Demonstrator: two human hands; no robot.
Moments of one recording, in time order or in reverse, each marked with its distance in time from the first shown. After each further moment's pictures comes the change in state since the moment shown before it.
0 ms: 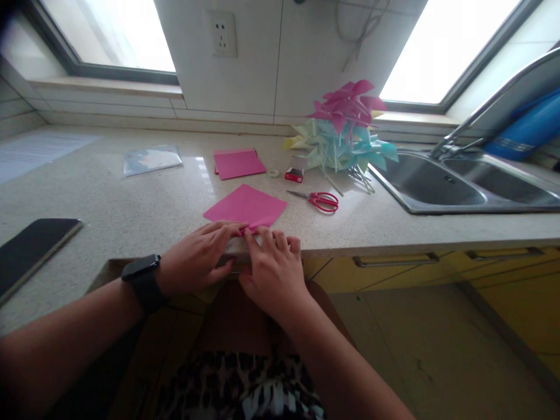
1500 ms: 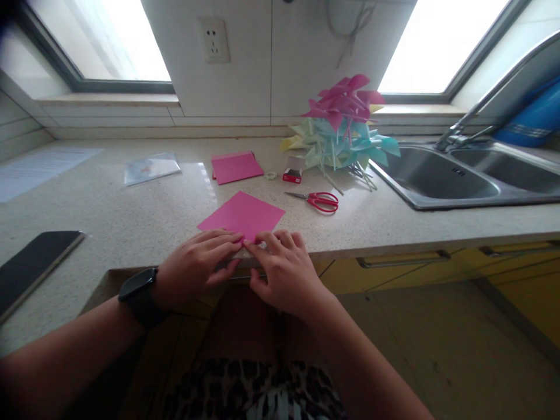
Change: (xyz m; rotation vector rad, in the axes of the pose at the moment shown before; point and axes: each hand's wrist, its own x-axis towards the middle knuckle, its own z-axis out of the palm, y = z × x) left_hand 0.001 0.002 0.004 0.032 0.118 0.067; right_hand 0.001 0.035 -0.008 0.124 -0.031 -0.185
